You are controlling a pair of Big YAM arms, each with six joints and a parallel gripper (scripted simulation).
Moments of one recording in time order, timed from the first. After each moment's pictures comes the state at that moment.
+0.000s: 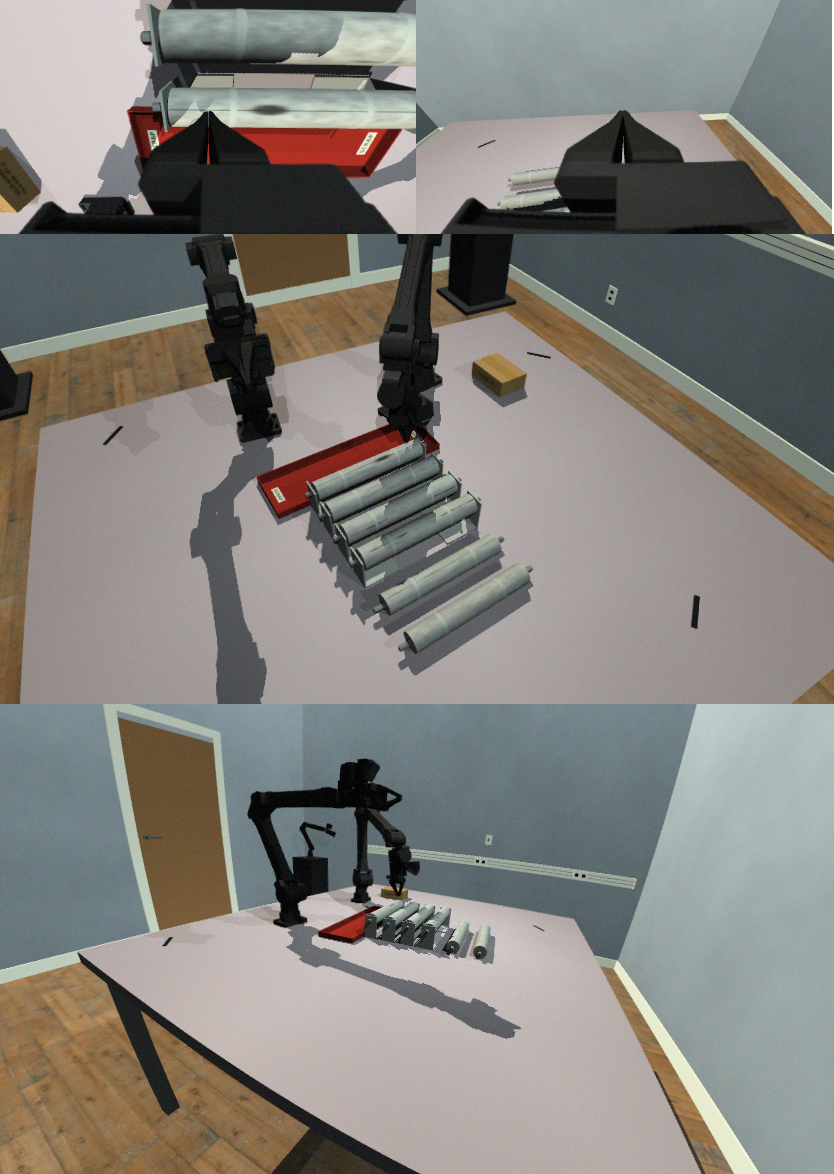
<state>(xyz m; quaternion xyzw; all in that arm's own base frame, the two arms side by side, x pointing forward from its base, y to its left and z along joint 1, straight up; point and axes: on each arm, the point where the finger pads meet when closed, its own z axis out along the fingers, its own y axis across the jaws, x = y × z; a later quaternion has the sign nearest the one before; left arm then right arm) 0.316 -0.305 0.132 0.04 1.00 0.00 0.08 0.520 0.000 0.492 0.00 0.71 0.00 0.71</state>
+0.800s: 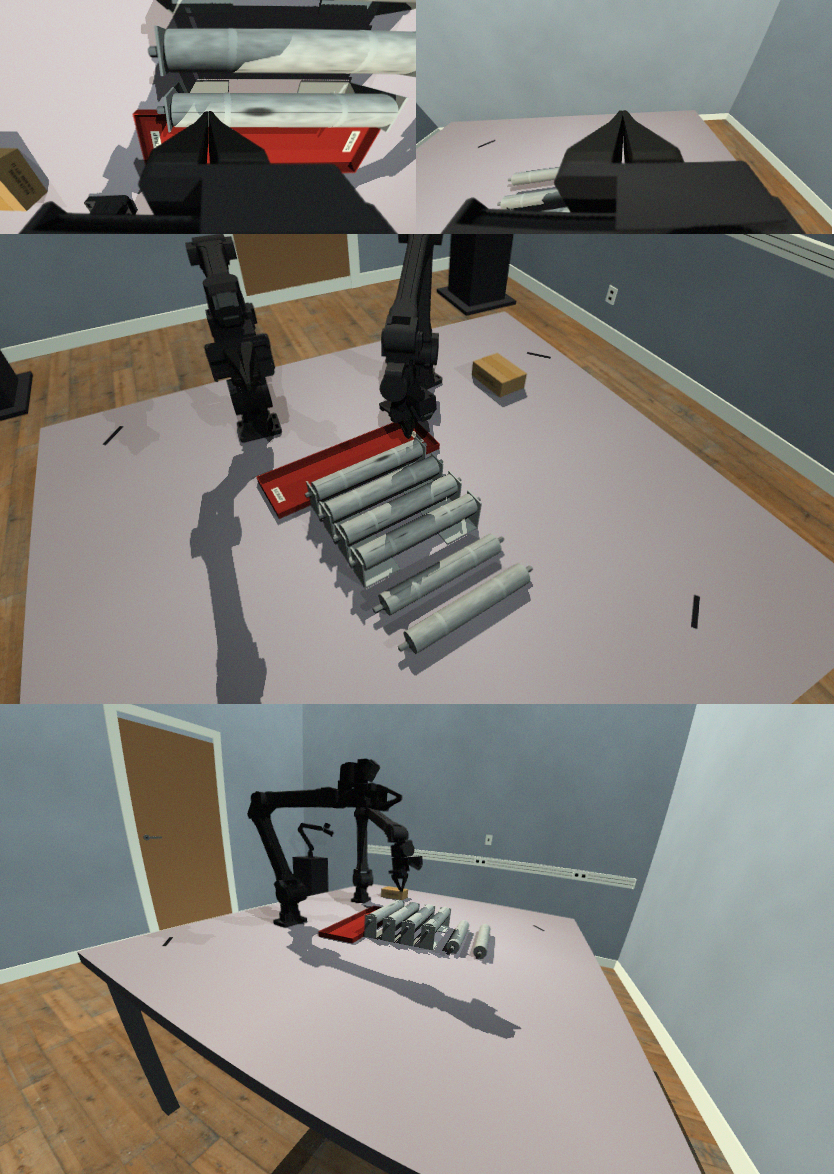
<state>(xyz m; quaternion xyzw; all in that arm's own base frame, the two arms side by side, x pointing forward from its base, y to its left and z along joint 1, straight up) 0.328 -0.309 0.155 0.05 1.00 0.00 0.09 0.520 0.000 0.492 0.00 0.71 0.00 0.71</state>
